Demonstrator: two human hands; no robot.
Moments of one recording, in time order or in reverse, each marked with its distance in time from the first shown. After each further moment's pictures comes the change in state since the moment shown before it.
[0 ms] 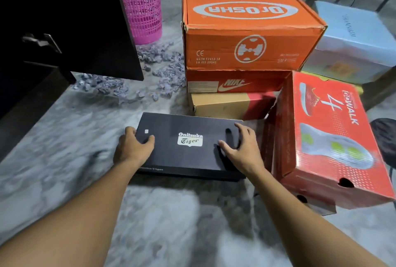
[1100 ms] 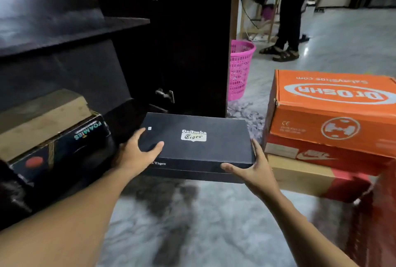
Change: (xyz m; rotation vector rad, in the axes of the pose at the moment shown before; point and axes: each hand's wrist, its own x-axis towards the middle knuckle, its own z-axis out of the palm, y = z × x) left_hand -0.024 -0.049 -0.222 -0.190 0.386 0.039; right_hand 0.007 -0.173 0.050 0.471 -0.290 -0.396
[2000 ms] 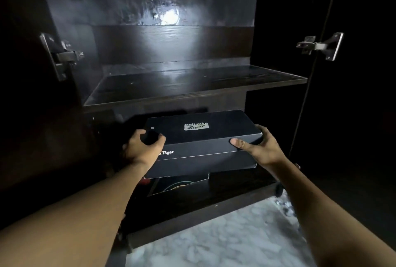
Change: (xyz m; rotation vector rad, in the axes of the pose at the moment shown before) left_hand 0.133 -0.081 -0.202 -0.089 0.842 -0.489; right_hand 0.252 -0.189 0.300 0.230 -0.591 -0.218
